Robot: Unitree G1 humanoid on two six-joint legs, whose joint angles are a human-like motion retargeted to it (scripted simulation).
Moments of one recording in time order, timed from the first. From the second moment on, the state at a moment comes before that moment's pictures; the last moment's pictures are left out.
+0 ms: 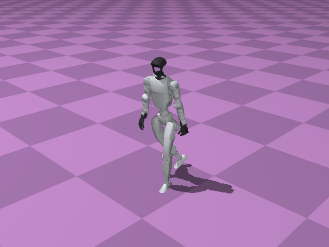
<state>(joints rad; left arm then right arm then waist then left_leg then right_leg) 0.05 0.16 0.45 1.53 1.02 0.01 -0.24 -0.03 -0.18 -0.14 1.55 -1.08 -0.01 -0.33 0.18 -0.07 -0.10 -0.50 0.08 0.39 0.32 -0.06 0.10 0.13 -0.08 -0.30 0.29 0.06 0.19</state>
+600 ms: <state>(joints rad) -0.06 0.14 0.42 1.35 0.87 -0.12 -0.21 0.06 -0.17 -0.24 1.63 -1.03 0.03 -0.28 -0.10 0.00 -0.06 0.13 -0.06 0.30 0.16 -0.09 -0.11 -0.53 -0.19 -0.33 0.40 -0.11 -0.07</state>
